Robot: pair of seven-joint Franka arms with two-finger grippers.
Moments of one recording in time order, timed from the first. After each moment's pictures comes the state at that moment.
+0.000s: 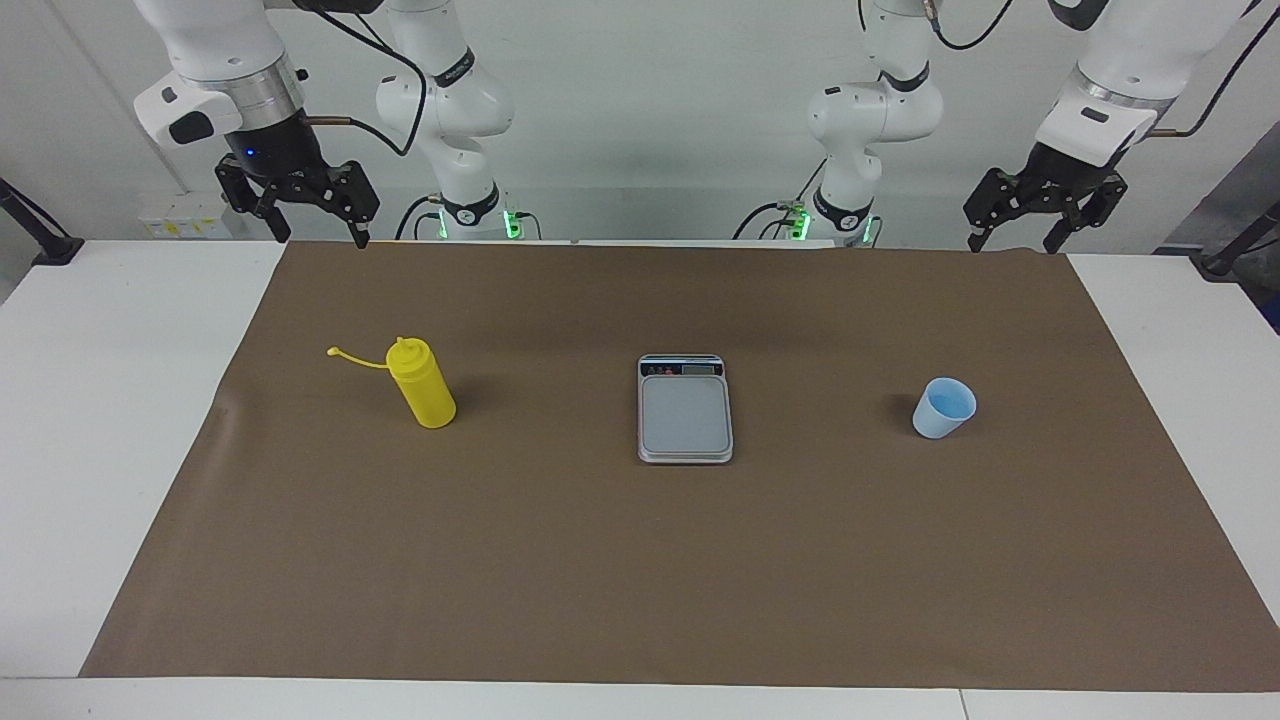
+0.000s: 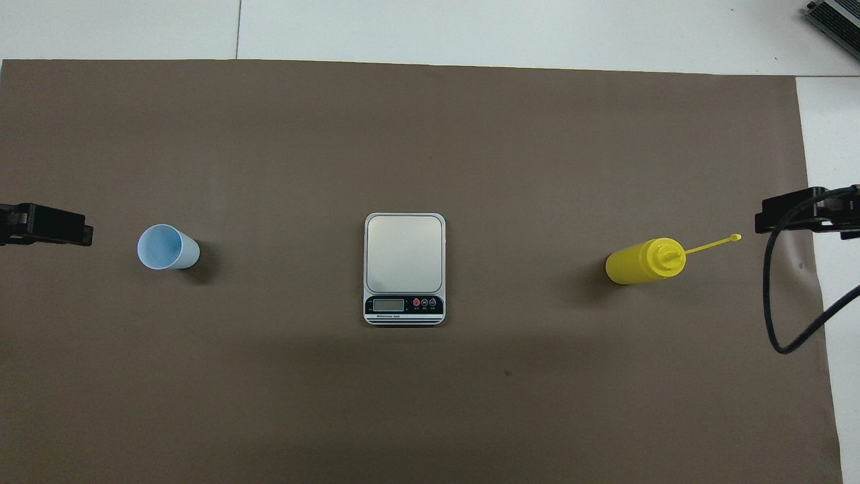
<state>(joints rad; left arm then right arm) 0.01 -0.10 -0.08 -1.59 -0.02 1.53 -0.01 -0.06 -0.03 0.06 -1.50 -0.02 1.49 0.09</state>
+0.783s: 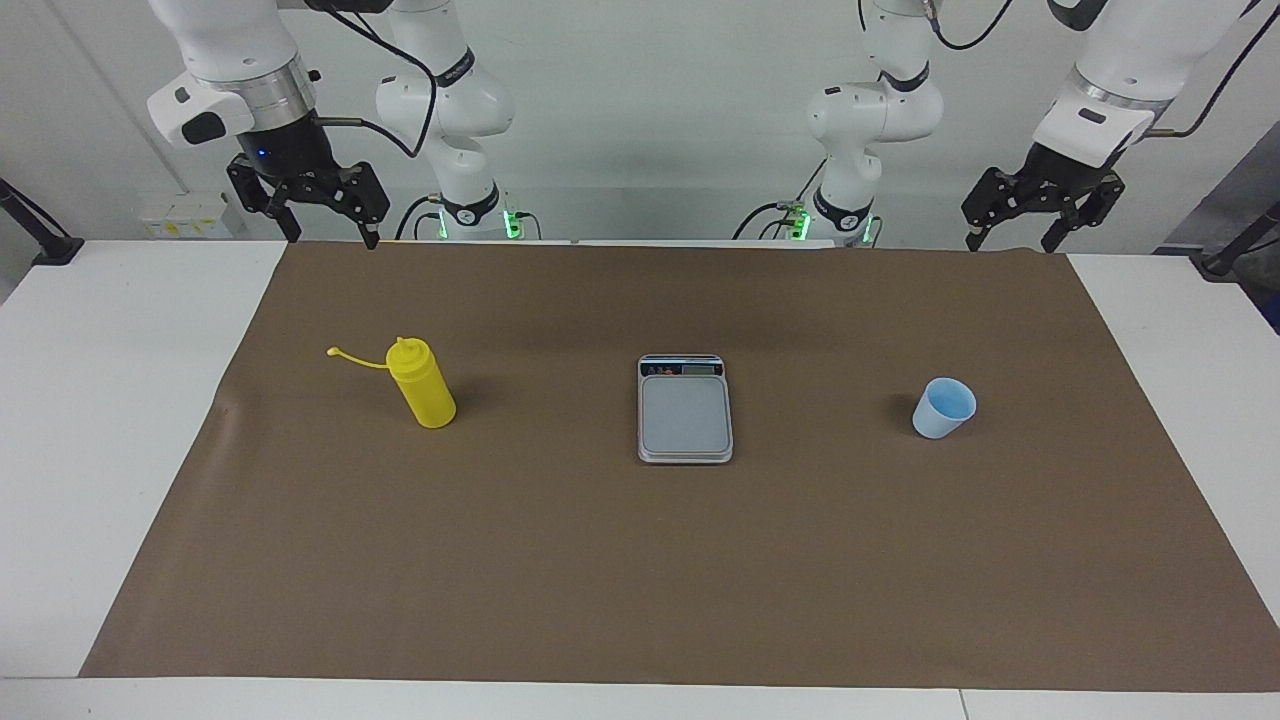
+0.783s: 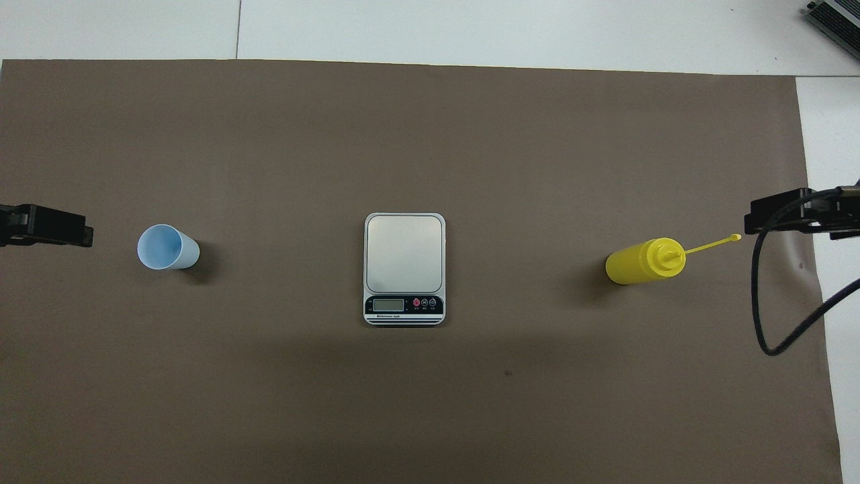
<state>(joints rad) 0.00 -0.10 -0.09 -1.60 -0.02 1.52 -0.01 -0.04 -0.03 0.06 -1.50 -0.02 1.49 0.13</state>
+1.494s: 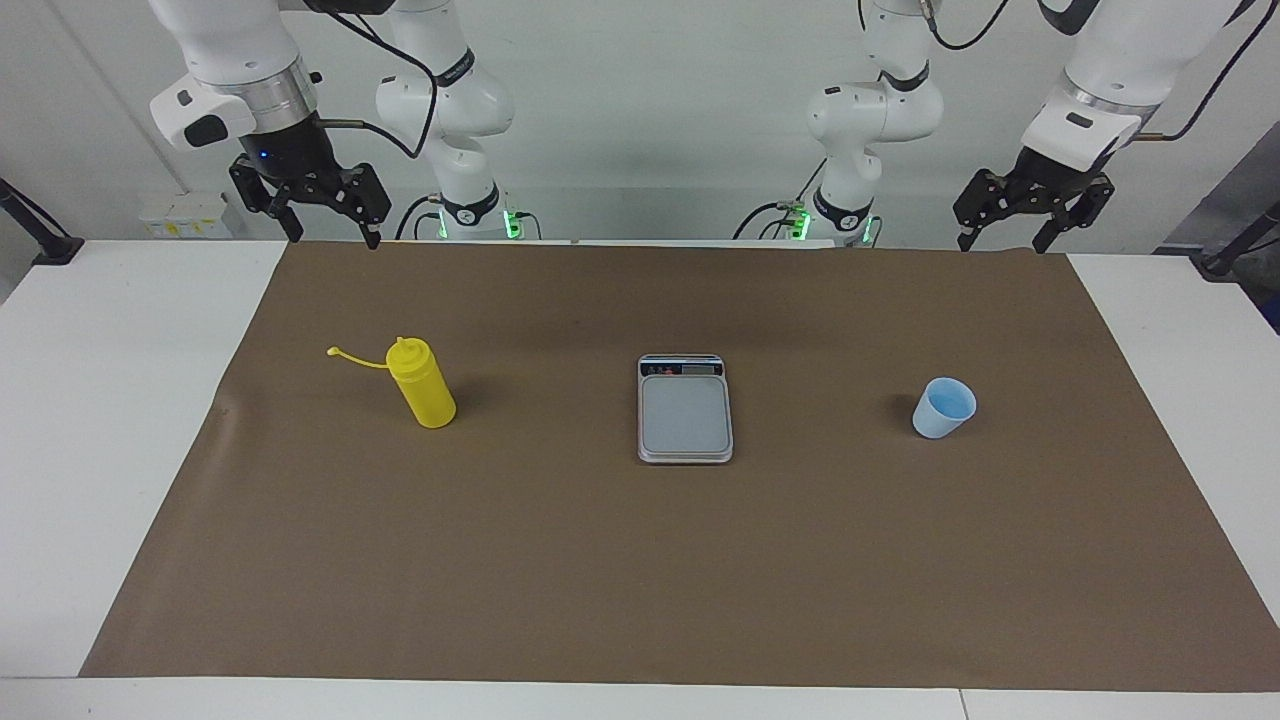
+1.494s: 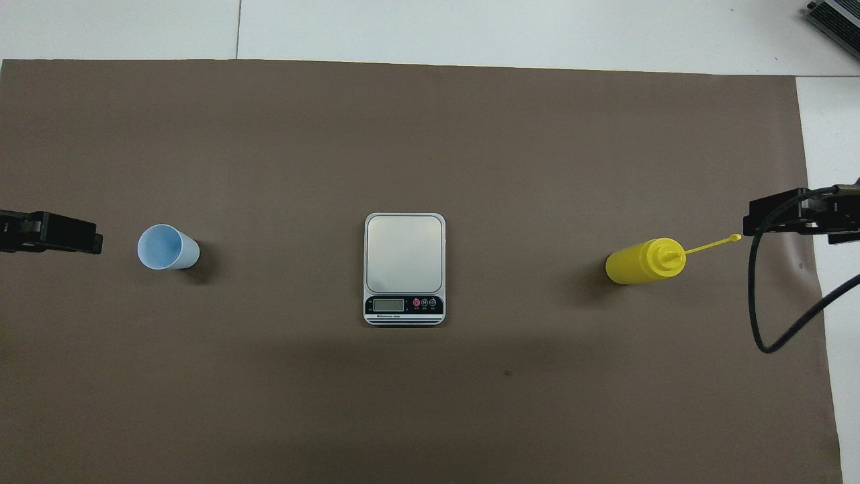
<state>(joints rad) 0.00 -0.11 -0.09 -1.62 -0.02 1.52 -0.01 -0.04 -0.03 0.06 -1.51 -0.02 1.48 0.13</state>
